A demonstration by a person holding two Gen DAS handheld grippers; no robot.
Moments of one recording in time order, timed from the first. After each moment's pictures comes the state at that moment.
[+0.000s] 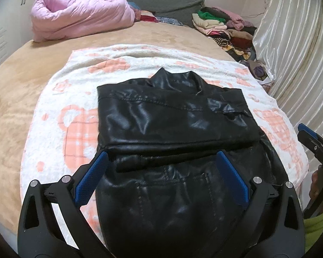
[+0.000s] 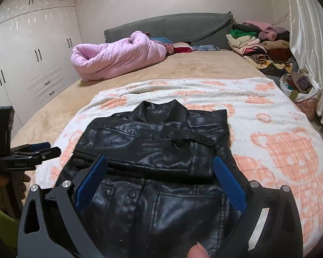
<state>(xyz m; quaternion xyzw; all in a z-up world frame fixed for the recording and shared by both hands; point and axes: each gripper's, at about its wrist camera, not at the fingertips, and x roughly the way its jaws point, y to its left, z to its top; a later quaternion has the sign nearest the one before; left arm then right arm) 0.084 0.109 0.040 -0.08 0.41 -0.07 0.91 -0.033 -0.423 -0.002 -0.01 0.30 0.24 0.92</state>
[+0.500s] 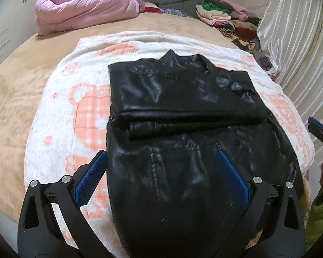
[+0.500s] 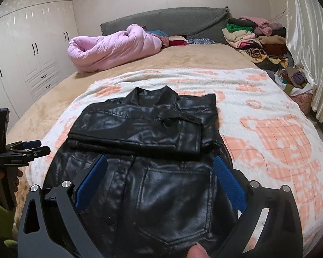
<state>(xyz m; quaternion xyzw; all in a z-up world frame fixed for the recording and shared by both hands) 0.049 0.119 0.013 -0.06 0.44 -0.06 0.90 -0.057 -0.451 -0.024 -0.02 0.32 0.22 0.92</state>
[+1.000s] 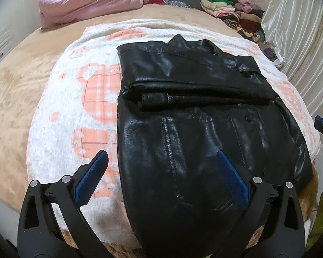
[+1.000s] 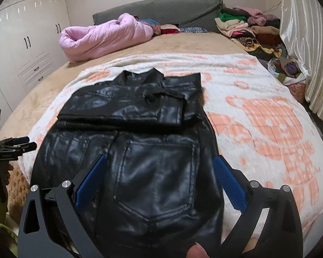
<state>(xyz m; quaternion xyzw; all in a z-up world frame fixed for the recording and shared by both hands) 0.024 0.129 -0.010 -0.05 0.46 -0.05 0.89 -0.071 -0.480 -0.053 -0.04 0.36 0.19 0.91</state>
